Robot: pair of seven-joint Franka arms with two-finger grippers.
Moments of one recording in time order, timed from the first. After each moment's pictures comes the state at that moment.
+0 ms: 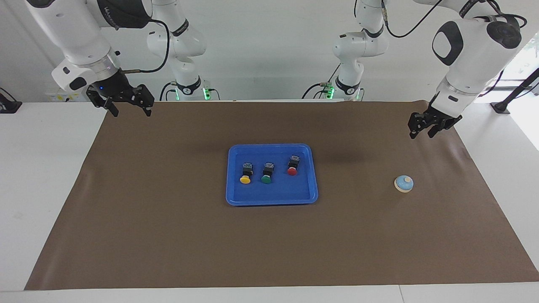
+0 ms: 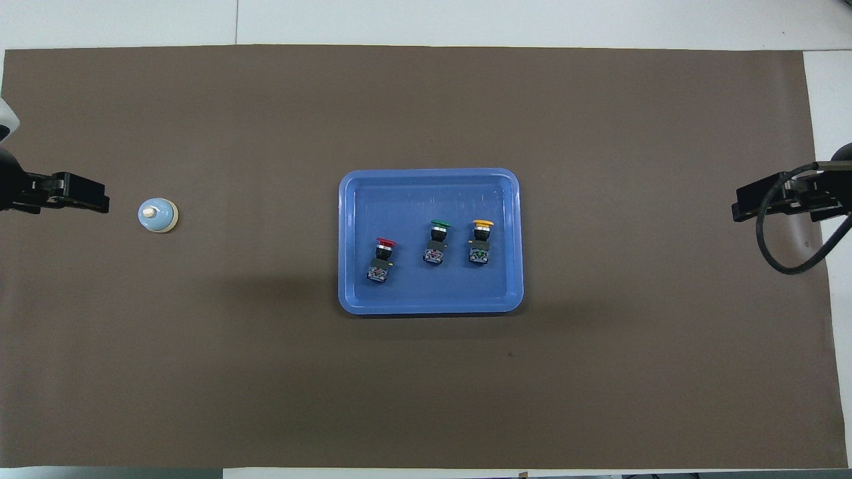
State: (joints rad) left arm 0.09 0.01 -0.02 -1.83 0.01 1.84 0.02; right arm -0.03 0.01 0.02 -1.56 0.01 1.49 0.02
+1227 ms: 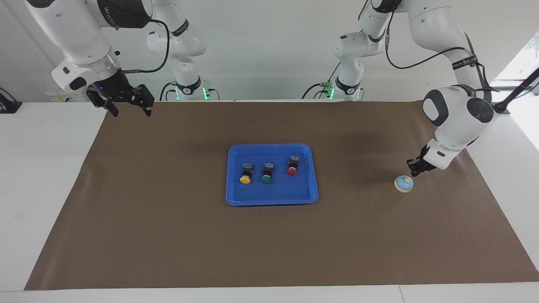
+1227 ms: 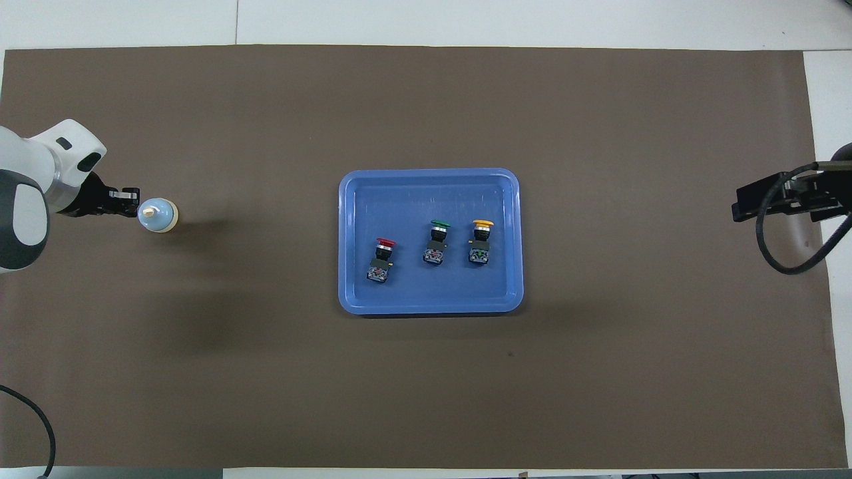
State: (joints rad) left arm 0.11 0.26 -0.04 -1.91 0.01 2.15 0.08; right arm -0.03 0.01 0.02 -1.56 0.01 1.49 0.02
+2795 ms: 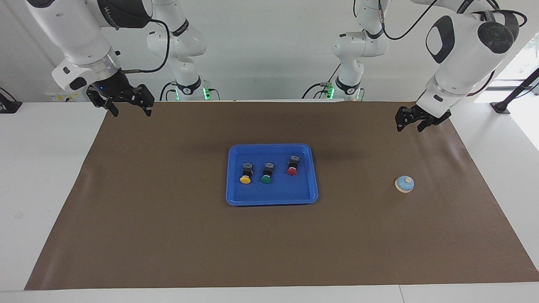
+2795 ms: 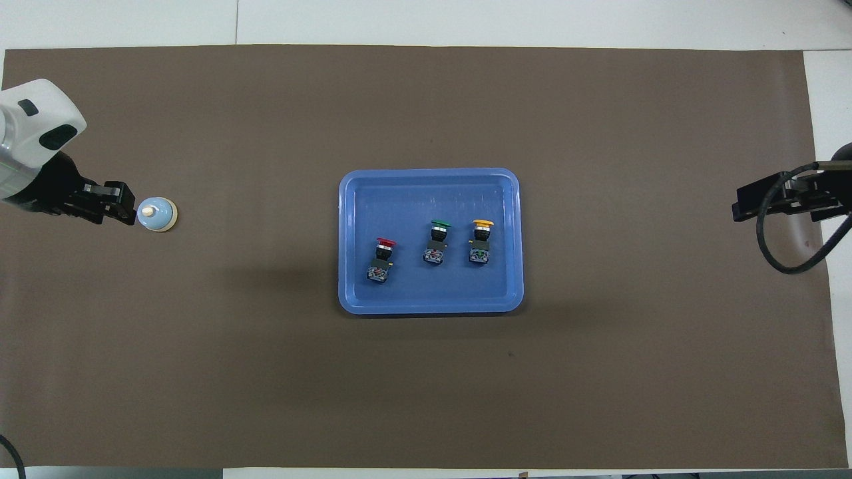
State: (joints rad) left arm -0.02 0.03 -0.05 -1.65 0.01 1.53 0.03; right arm -0.03 0.01 0.02 -1.56 0.01 1.49 0.02
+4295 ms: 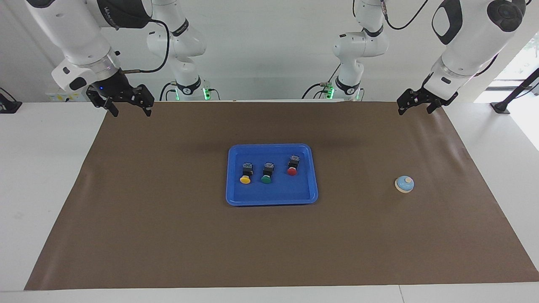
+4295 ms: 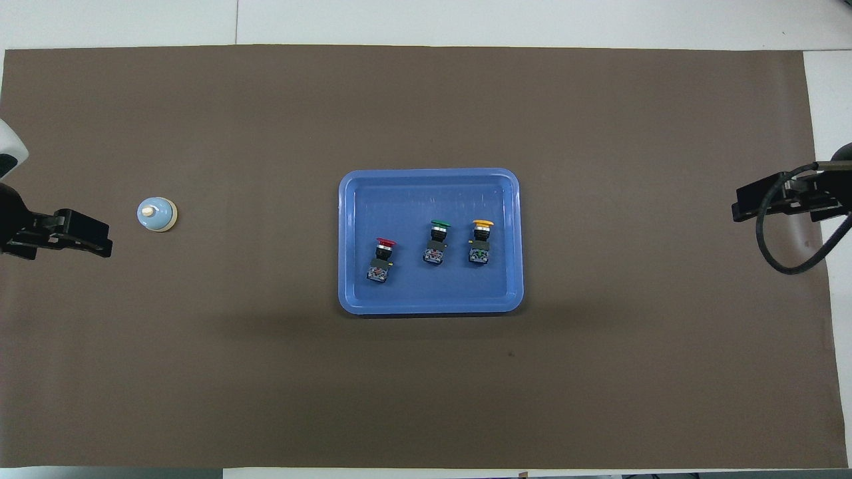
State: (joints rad) left arm 0.00 -0.05 -0.04 -1.69 0.01 1.49 0.00; right arm -0.03 0.01 0.02 -1.56 0.01 1.49 0.02
